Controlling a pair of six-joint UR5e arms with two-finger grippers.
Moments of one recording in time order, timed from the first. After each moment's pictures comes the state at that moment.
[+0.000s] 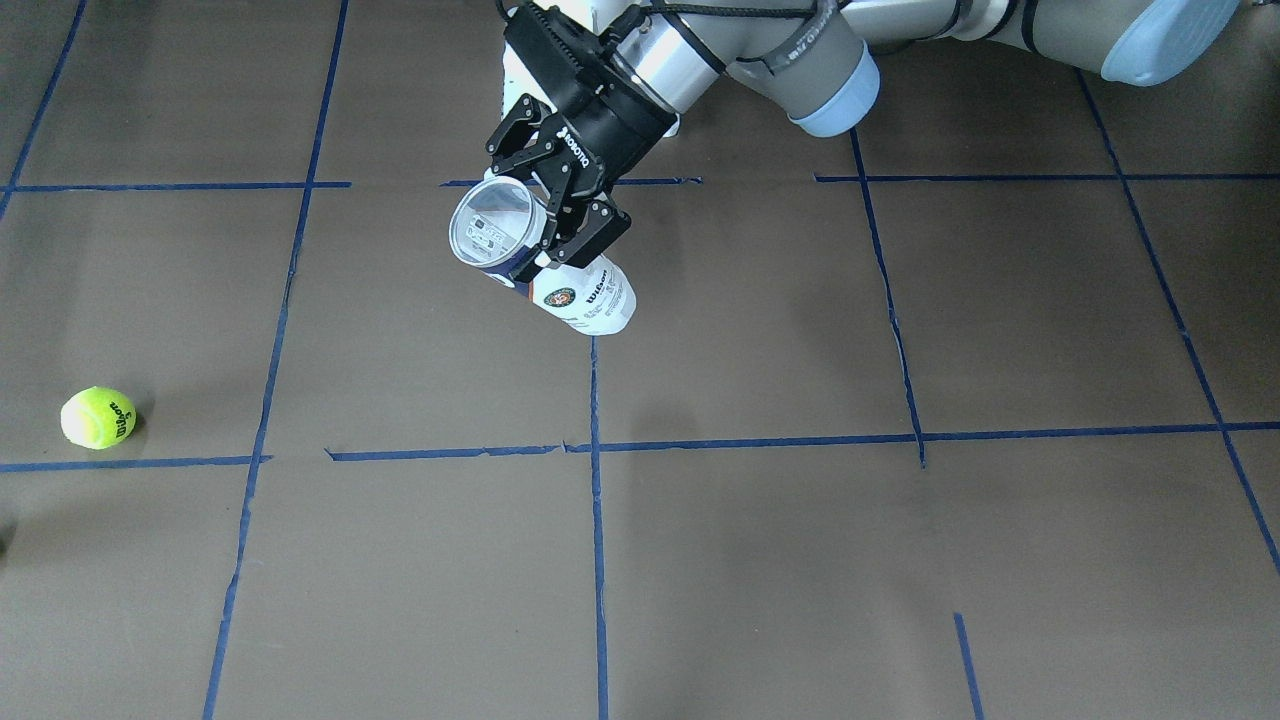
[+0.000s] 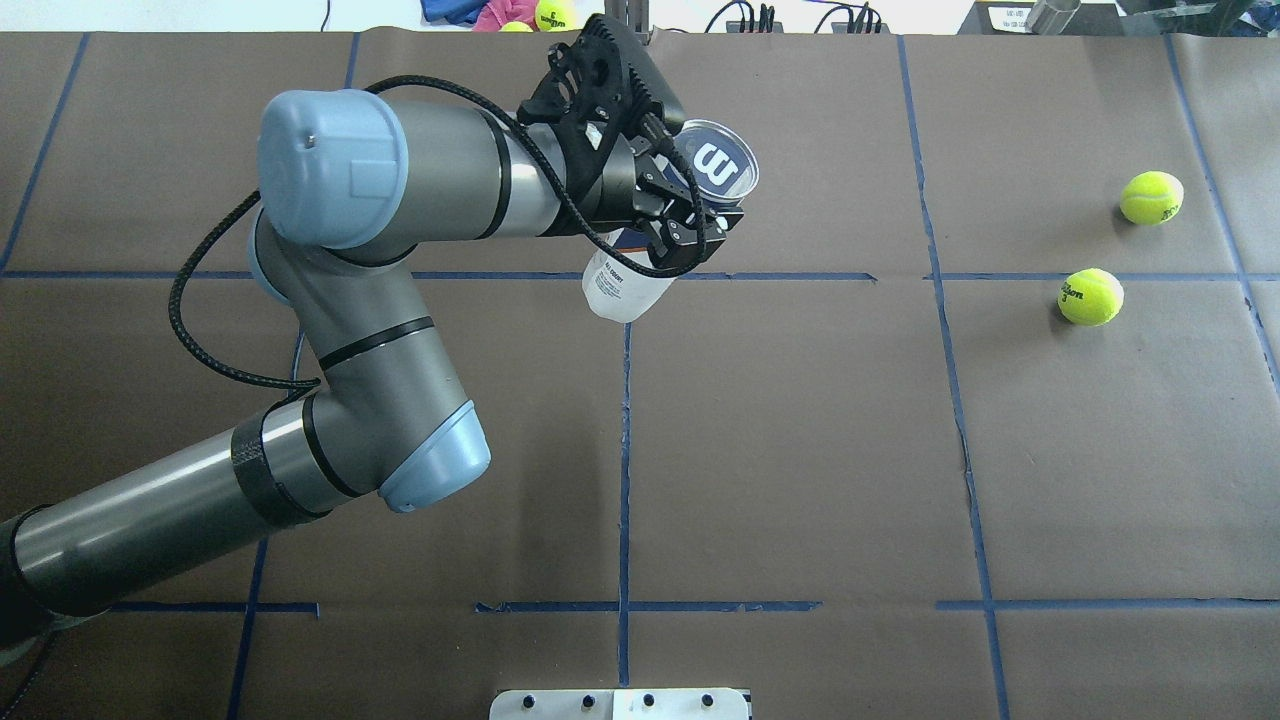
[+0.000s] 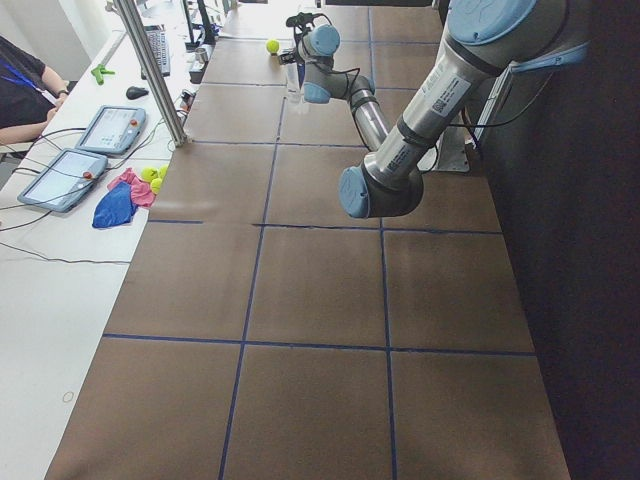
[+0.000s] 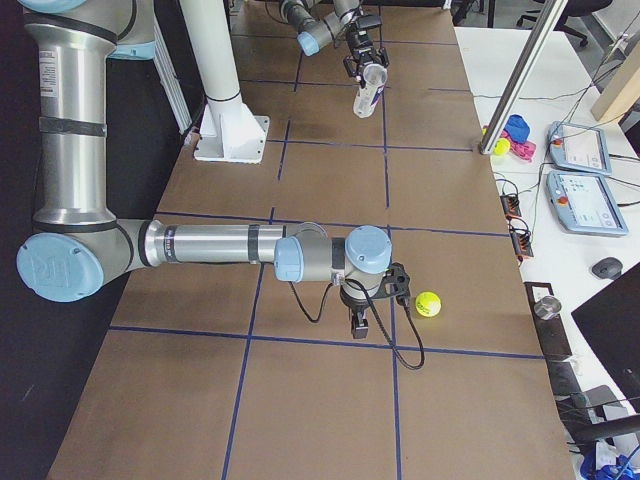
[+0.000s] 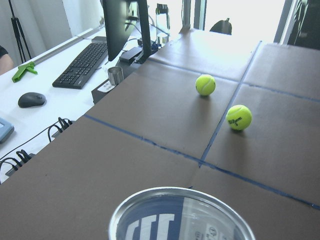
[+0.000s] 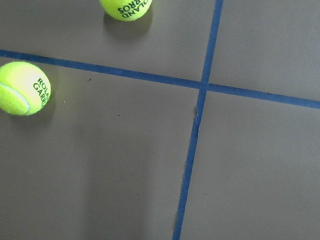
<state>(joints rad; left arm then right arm) -0.62 -2.34 -1.61 -2.53 -1.76 -0.39 1.52 -1.63 1.67 -1.57 2.39 -0.10</state>
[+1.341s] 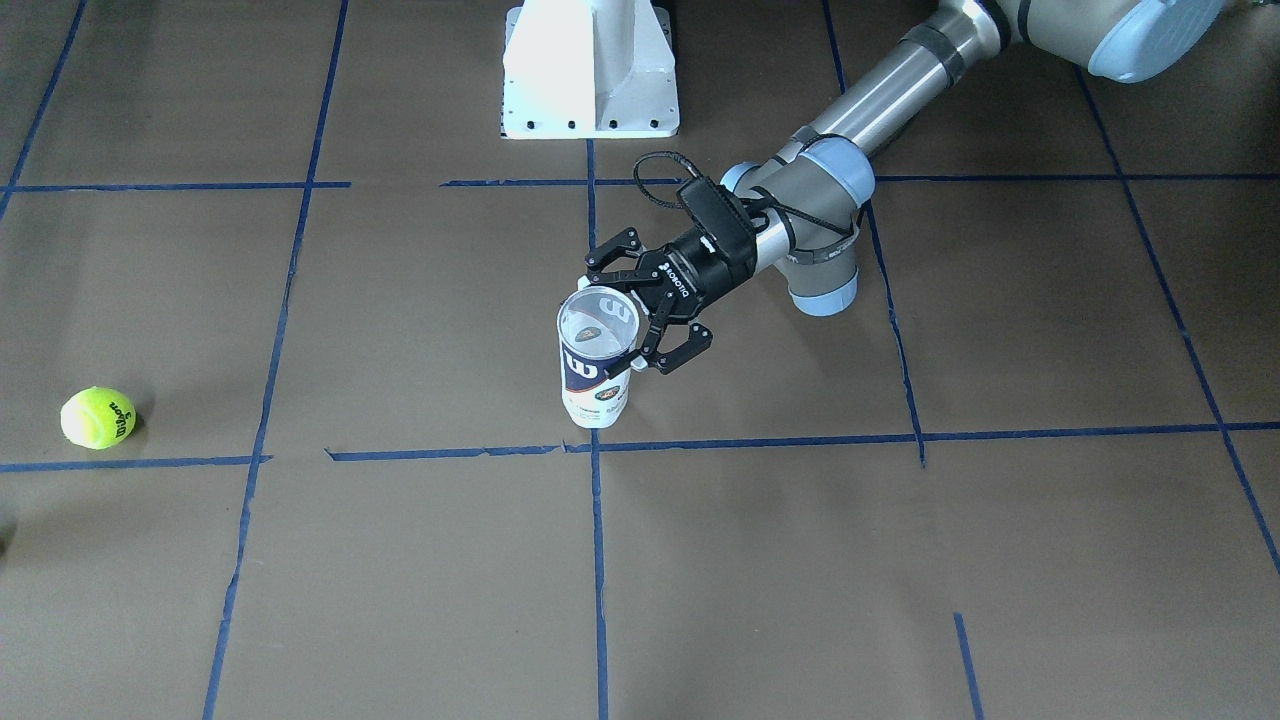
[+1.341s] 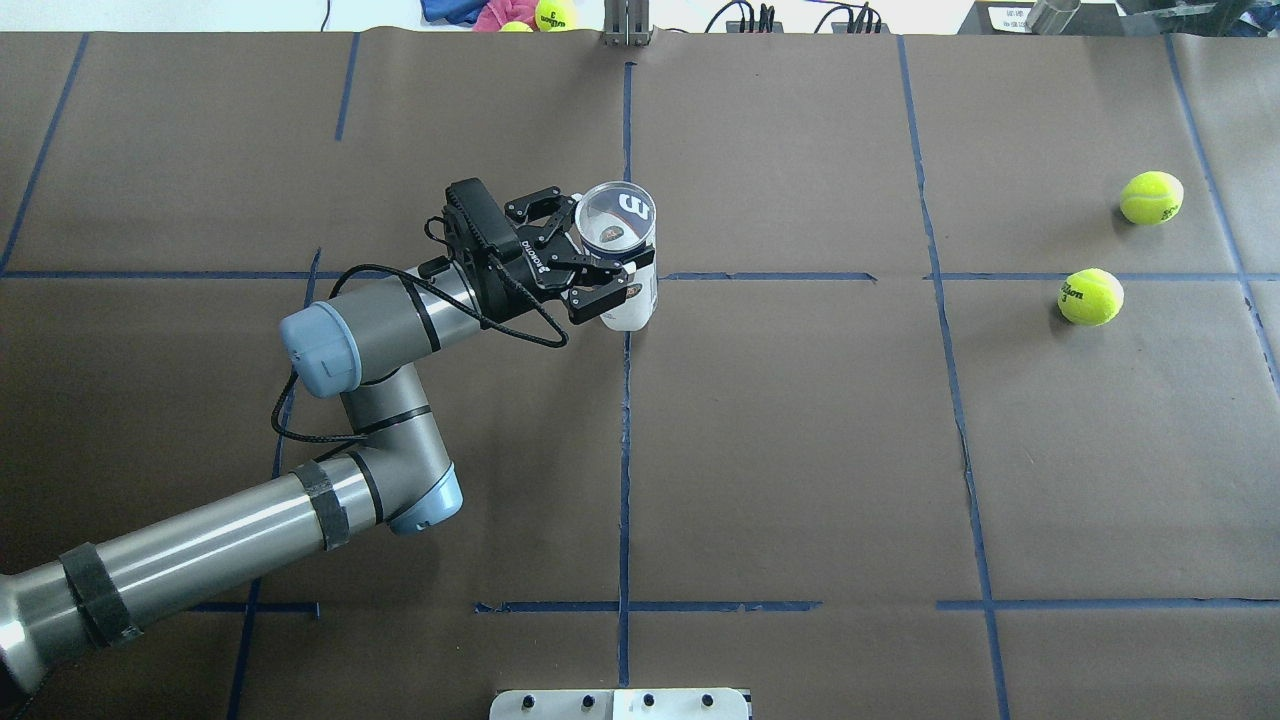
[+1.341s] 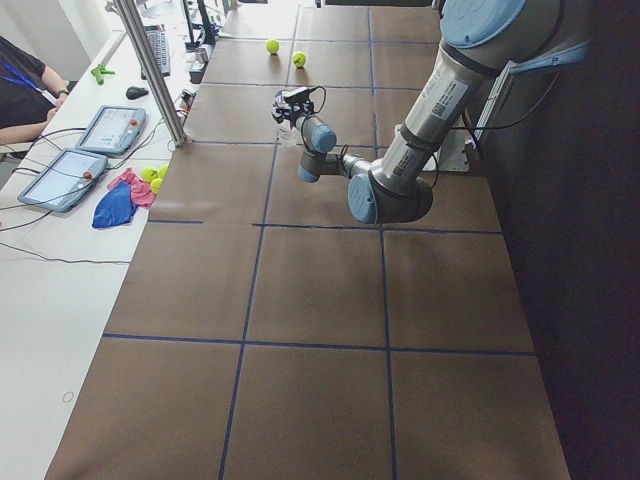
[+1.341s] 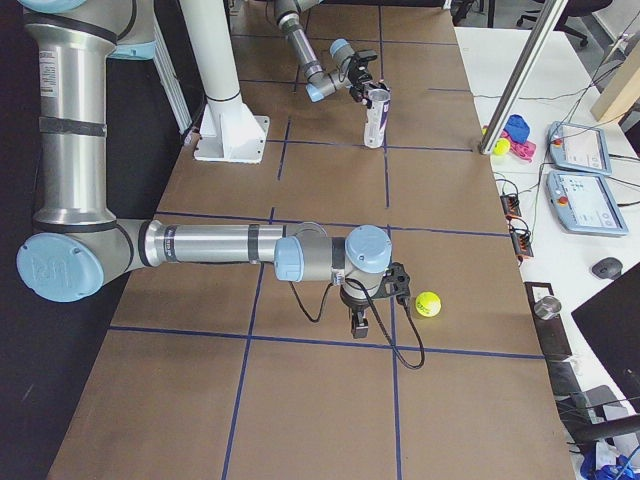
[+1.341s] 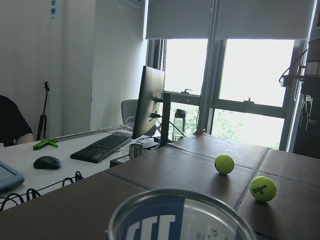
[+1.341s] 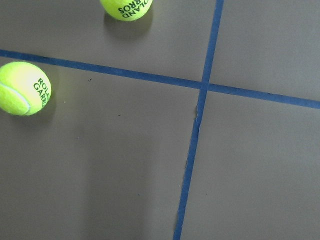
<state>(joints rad) -0.53 -2.31 -1.06 -3.43 -1.48 -0.48 1.52 -1.63 1.67 -1.57 2.39 -0.10</state>
